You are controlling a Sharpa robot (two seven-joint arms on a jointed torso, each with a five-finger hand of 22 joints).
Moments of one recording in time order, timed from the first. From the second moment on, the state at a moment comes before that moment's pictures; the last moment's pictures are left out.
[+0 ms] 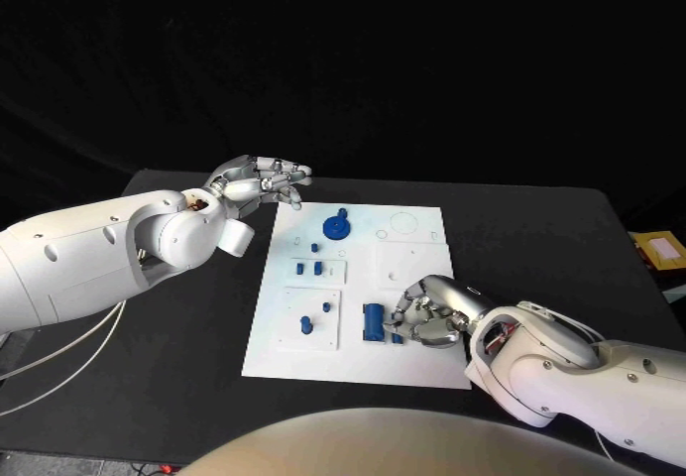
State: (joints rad) left arm 1.16 -0.92 -0.03 1.46 -0.07 -0.08 0.27; left_hand 1.43 -0.23 0.48 0.18 0.21 0.87 0.22 0.23 0.24 0.85 0.15 0.50 0.07 0.98 0.08 0.88 0.29 0.17 0.88 0.17 0.79 0.66; right arm 0.98 -0.92 -0.15 1.92 -1.37 -0.48 -0.42; right_hand 1.15 -0.18 0.37 0.23 0.11 1.02 0.05 0.49 0.55 1.44 -0.03 1.25 1.31 1.47 -0.08 1.51 1.31 0.02 1.46 0.03 1.55 1.31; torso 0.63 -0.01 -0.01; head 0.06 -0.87
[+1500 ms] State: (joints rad) left arm 1.16 -0.93 -0.03 1.46 -0.07 -0.08 0.27; left_hand 1.43 -0.23 0.48 0.18 0.21 0.87 0.22 0.23 0.24 0.85 0.15 0.50 0.07 0.98 0.08 0.88 0.29 0.17 0.88 0.17 0.79 0.66; right arm 0.98 -0.89 -0.15 1.88 -1.44 -0.43 -0.43; right_hand 1.18 -0.18 0.36 0.23 0.10 1.00 0.06 0.47 0.54 1.42 -0.01 1.19 1.31 1.47 -0.08 1.49 1.31 0.02 1.47 0.03 1.50 1.31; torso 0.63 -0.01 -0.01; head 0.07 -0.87
